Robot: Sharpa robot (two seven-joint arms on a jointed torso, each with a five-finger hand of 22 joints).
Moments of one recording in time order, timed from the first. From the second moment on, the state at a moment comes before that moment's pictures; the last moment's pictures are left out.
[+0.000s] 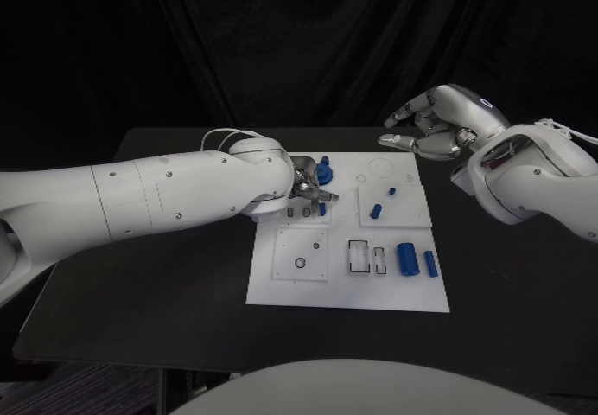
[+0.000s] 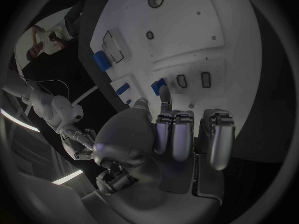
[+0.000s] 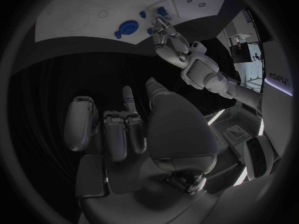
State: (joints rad) left arm 1.39 -0.48 -0.21 1.38 -1.07 0.02 -0.57; left_hand 1.12 0.19 -0.24 0.28 0.36 0.91 0.02 0.59 0.83 1.46 -0.05 1.57 1.31 1.47 -0.10 1.56 1.31 0.01 1.47 0.02 1.57 1.31; right arm 1.47 -0.97 -0.25 1.67 -1.33 -0.63 -0.04; right_hand 1.31 -0.10 0.16 0.29 0.08 1.00 0.12 0.11 0.21 1.47 0.04 1.57 1.31 1.47 -0.03 1.57 1.31 0.08 1.45 0.08 1.27 1.31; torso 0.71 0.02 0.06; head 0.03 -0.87
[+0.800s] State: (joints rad) left arm 1.38 -0.47 -0.21 1.37 -1.07 0.04 -0.56; left_hand 1.13 0.19 -0.23 0.27 0.36 0.91 0.02 0.58 0.83 1.46 -0.05 1.57 1.31 1.47 -0.10 1.56 1.31 0.01 1.47 0.02 1.57 1.31; right arm 1.47 -0.97 -0.25 1.67 -1.33 -0.63 -0.04; right_hand 1.31 -0.10 0.16 0.29 0.08 1.00 0.12 0.11 0.21 1.46 0.04 1.57 1.31 1.47 -0.03 1.57 1.31 0.08 1.45 0.08 1.27 1.31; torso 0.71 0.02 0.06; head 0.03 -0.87
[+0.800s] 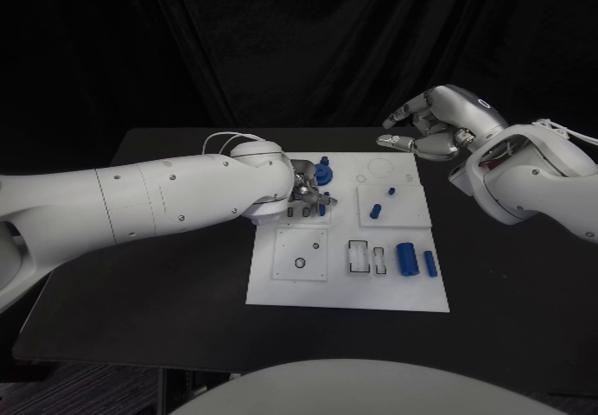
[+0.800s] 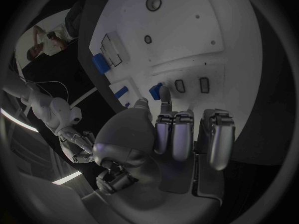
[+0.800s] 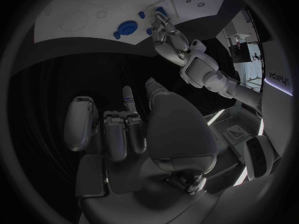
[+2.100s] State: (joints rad) left arm 1.37 -0.46 -0.21 1.36 -1.07 0.07 -0.55; left_hand 1.17 0.18 -0.19 0.25 0.38 0.92 0.02 0.54 0.85 1.46 -0.05 1.57 1.31 1.46 -0.10 1.56 1.31 0.01 1.47 0.02 1.57 1.31; right arm 1.46 -0.97 -0.25 1.67 -1.33 -0.62 -0.04; right_hand 1.33 -0.08 0.17 0.29 0.12 1.01 0.12 0.11 0.21 1.46 0.04 1.57 1.31 1.47 -0.03 1.57 1.31 0.08 1.45 0.08 1.25 1.31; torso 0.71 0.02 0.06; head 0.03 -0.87
